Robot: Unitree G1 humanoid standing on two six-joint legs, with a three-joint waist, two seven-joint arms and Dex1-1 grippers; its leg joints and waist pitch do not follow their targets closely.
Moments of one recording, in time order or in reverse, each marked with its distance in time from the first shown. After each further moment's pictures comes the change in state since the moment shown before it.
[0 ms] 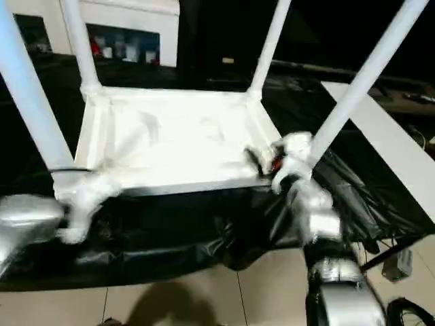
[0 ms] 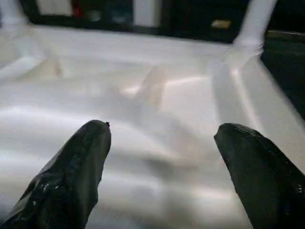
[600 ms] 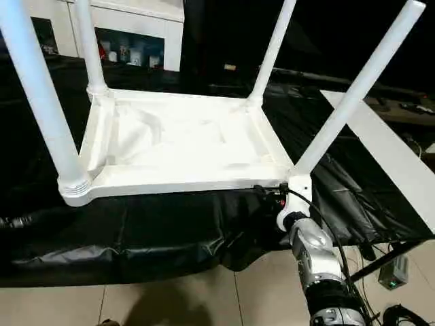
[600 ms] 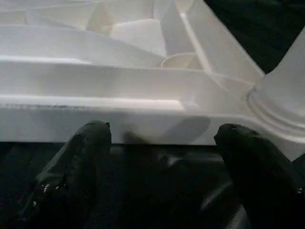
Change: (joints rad) left arm 0.108 0.095 0.354 0.249 -0.070 -0.203 0.006; right arm 0.160 0.027 -0.034 -0.083 -0.044 0.060 -0.204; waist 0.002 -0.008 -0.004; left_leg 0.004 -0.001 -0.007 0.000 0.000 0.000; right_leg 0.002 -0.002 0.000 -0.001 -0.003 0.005
